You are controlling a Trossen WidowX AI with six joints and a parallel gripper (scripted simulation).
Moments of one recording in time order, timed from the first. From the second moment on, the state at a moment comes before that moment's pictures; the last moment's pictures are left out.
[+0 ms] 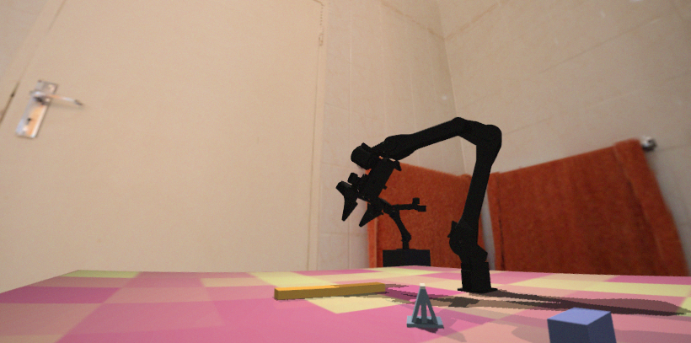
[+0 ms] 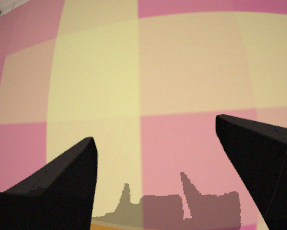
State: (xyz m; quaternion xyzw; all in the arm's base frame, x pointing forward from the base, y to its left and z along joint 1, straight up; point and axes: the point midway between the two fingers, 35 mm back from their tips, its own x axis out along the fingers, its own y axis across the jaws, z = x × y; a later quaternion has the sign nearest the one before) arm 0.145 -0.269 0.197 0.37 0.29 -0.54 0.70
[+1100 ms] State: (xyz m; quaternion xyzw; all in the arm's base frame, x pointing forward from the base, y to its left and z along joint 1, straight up) arm 0.249 -0.165 0.123 0.07 0.67 -0.11 0.73
